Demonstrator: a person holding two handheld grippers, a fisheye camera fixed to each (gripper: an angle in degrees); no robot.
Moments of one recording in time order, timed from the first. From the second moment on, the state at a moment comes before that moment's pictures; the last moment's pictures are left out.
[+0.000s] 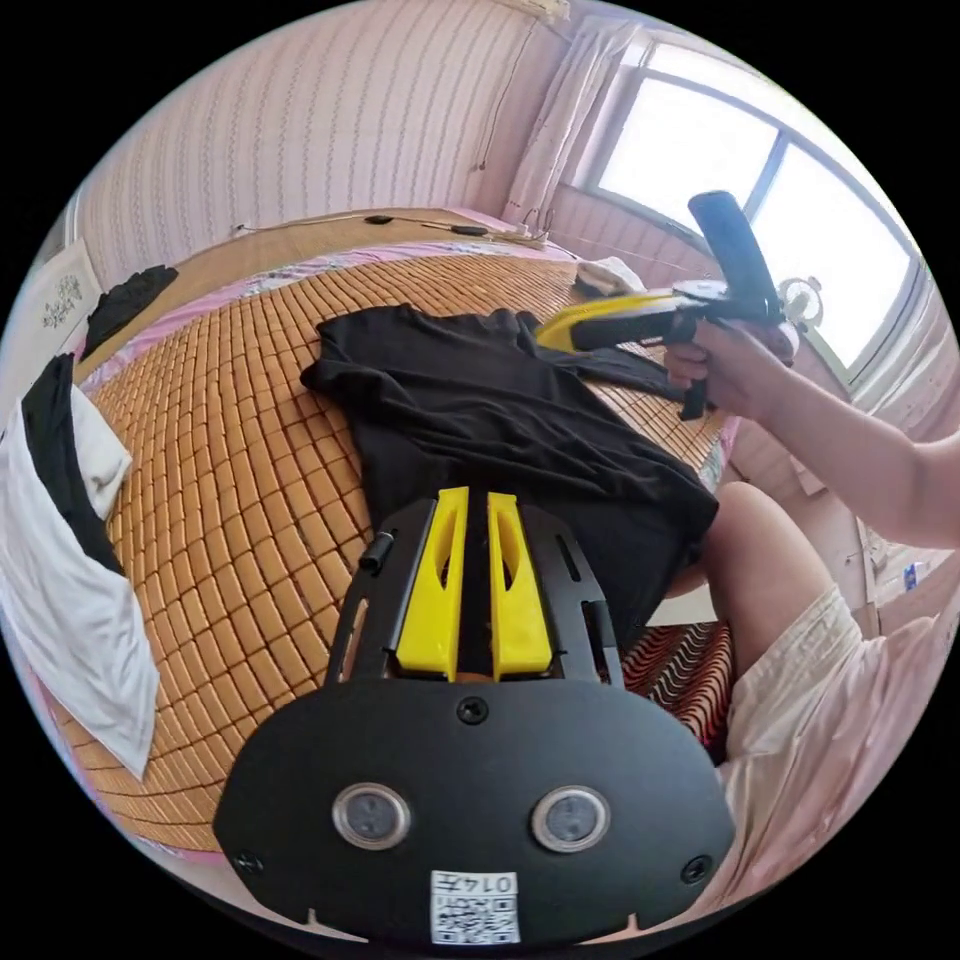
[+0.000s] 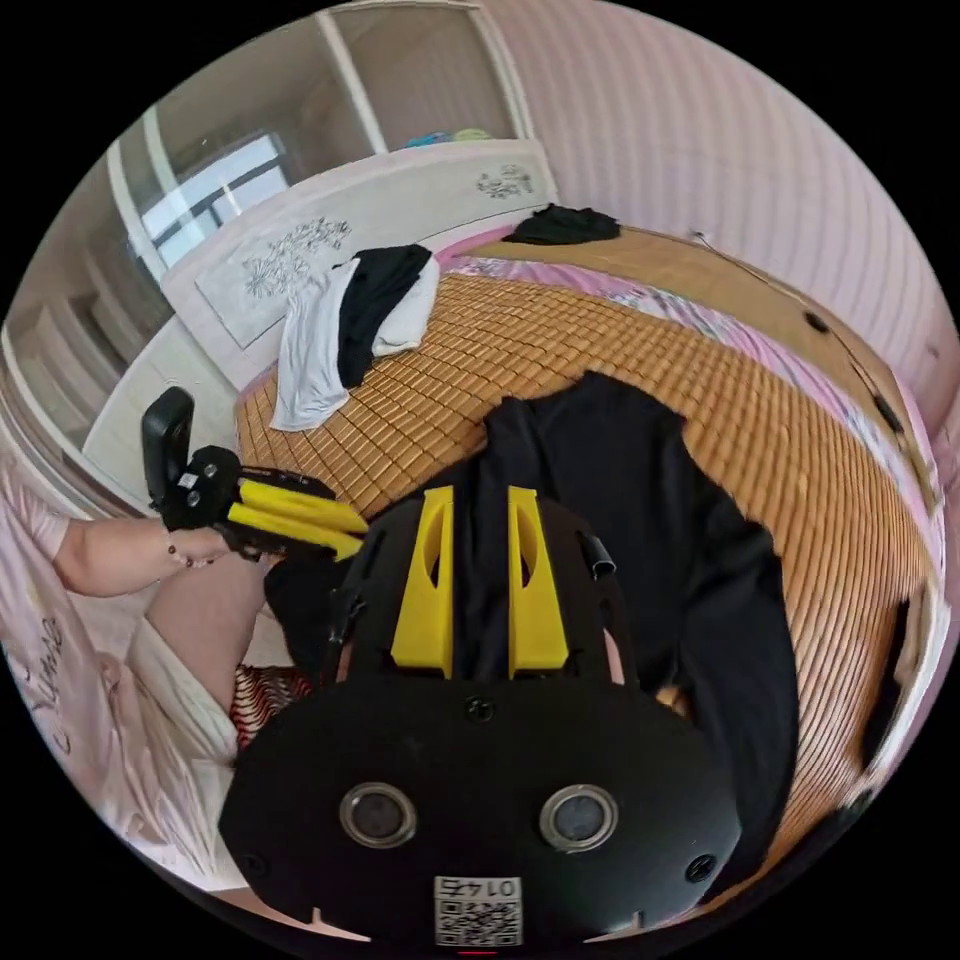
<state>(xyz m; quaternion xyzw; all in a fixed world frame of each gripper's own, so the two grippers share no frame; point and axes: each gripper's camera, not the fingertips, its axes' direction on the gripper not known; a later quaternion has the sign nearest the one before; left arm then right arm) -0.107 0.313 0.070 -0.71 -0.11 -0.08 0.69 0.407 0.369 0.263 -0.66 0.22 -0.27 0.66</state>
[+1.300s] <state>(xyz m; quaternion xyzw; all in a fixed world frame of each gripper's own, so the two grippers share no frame) -0.242 0.435 0.121 -0.71 -0.26 -0.15 0.64 0.484 0.371 0.328 -0.69 0.23 -0.24 0.65</state>
